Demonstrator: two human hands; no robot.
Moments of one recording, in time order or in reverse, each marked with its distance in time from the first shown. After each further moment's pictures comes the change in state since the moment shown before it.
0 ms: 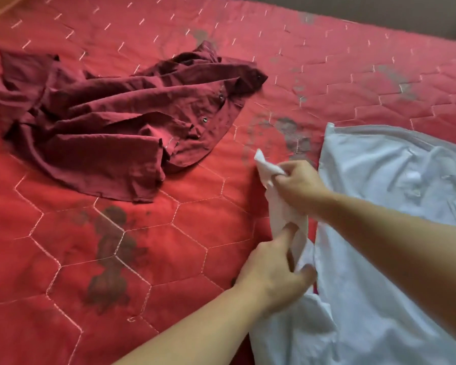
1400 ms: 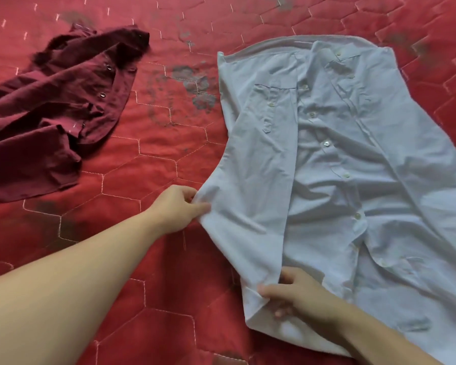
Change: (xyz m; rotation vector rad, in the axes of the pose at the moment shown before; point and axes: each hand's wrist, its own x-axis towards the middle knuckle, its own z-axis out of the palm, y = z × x) left_hand -0.020 -0.024 -0.011 0.355 -0.208 -0.249; right_hand -0.310 0.136 0.043 0.849 -0.387 0.527
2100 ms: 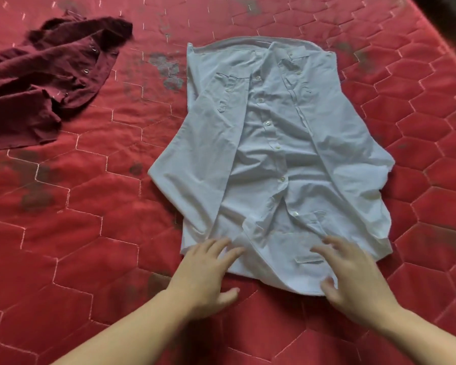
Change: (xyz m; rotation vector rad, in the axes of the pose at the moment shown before) left_hand -0.181 0.036 0.196 0.592 -0.103 0.442; right_hand -0.138 0.111 -0.149 -1.240 0.634 -0.408
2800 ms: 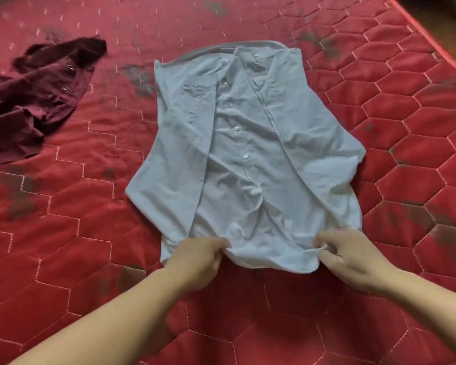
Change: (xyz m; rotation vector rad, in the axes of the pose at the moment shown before) left_hand 0.033 0.062 -0.009 -0.090 -0.009 -0.124; right_hand 0.002 0.085 -0.017 0.313 -0.127 0.009
